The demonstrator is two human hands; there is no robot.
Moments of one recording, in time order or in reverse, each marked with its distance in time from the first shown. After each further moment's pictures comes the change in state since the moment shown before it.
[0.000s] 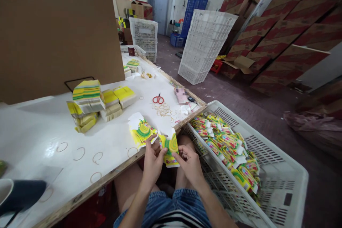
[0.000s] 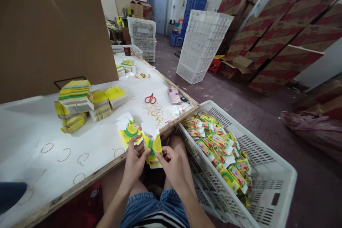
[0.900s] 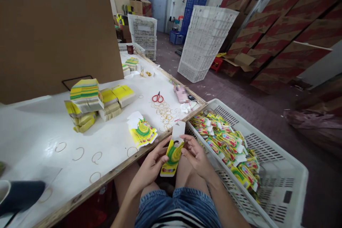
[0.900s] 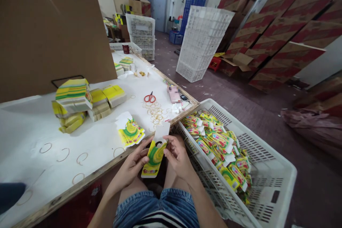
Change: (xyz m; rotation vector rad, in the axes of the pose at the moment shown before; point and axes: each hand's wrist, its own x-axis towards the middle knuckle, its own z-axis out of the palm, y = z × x) left_hand -0.006 0.030 -0.018 0.033 -0.519 -0.122; right_hand 0.010 -0.019 -0.031 0.218 -0.161 -0.111
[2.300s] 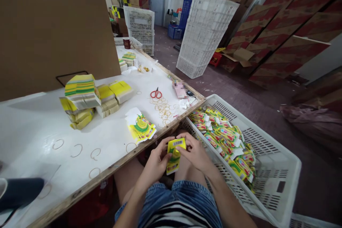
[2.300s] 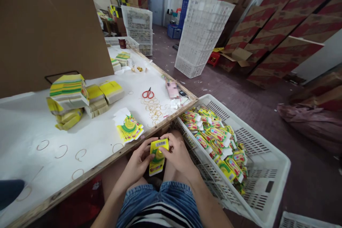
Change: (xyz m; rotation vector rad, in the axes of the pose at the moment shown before) left_hand 0.005 -0.013 0.020 0.107 0.123 -0.044; right_hand 0.004 -0.011 -0.003 -0.326 -0.019 0.137
